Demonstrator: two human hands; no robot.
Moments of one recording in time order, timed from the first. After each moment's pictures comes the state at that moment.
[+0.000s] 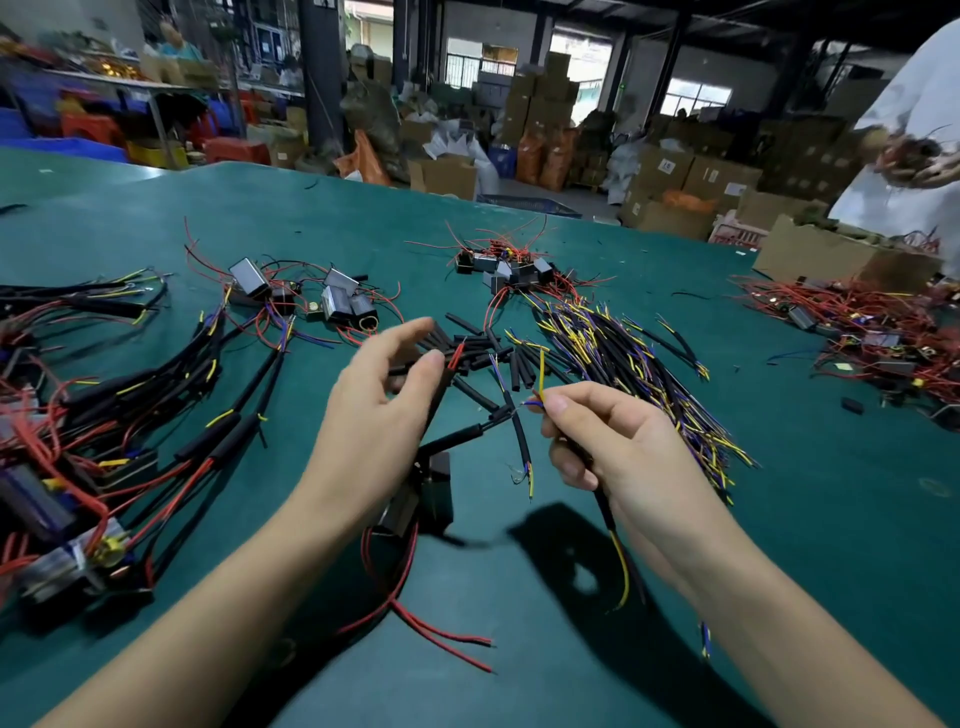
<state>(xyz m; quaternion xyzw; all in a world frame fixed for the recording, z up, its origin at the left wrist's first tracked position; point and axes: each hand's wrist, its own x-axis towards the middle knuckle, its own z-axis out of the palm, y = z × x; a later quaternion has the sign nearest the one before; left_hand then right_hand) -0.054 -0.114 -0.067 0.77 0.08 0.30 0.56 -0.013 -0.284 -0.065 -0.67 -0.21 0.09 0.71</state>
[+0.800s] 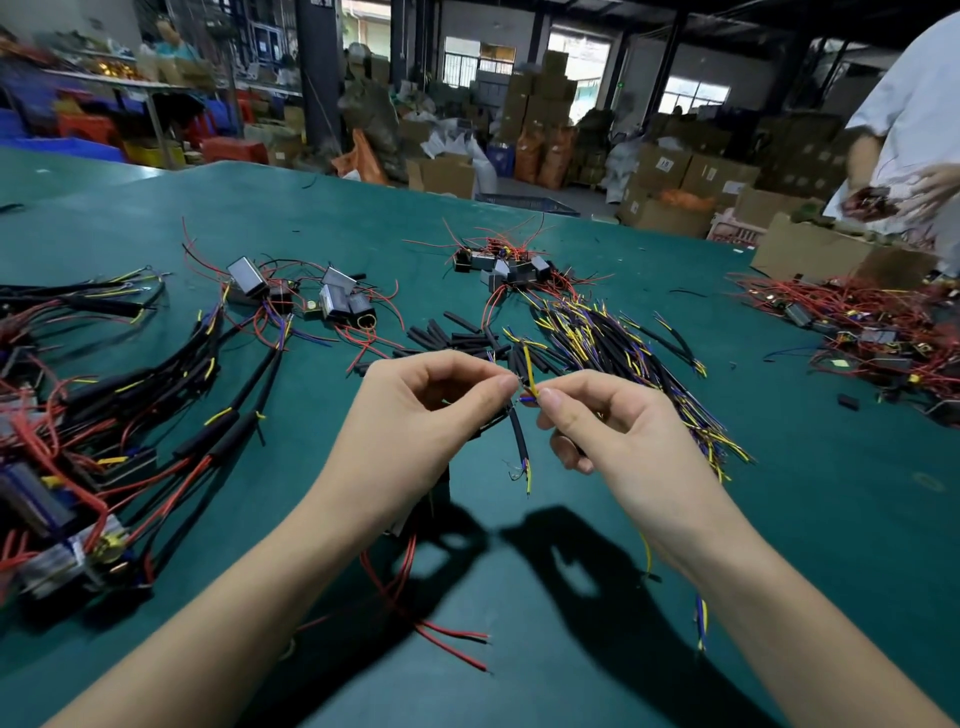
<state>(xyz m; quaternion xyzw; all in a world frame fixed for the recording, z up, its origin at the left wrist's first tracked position) -0.062 -0.132 -0.057 0.71 -0.02 0.23 0.67 -0.009 -0.288 -0.060 -0.72 -0.29 0.03 0.63</state>
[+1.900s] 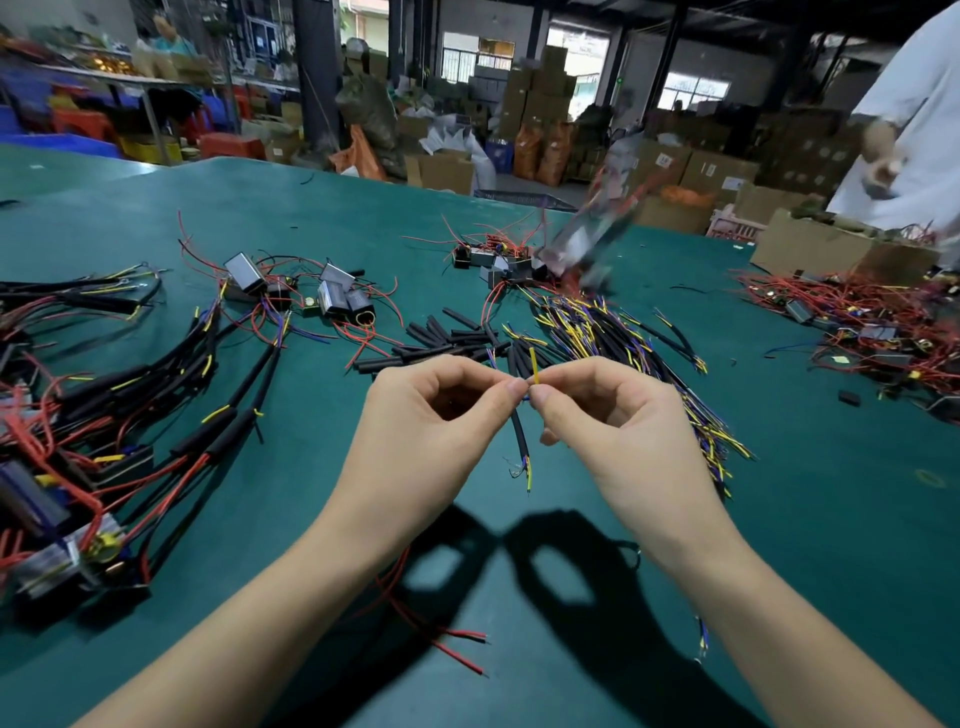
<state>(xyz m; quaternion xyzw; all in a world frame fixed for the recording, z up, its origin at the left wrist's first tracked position) -0.065 -0.142 -0.061 0.73 -0.02 0.27 0.63 -0.021 -0.279 -0.055 -0.71 -0.26 -0.04 0.65</state>
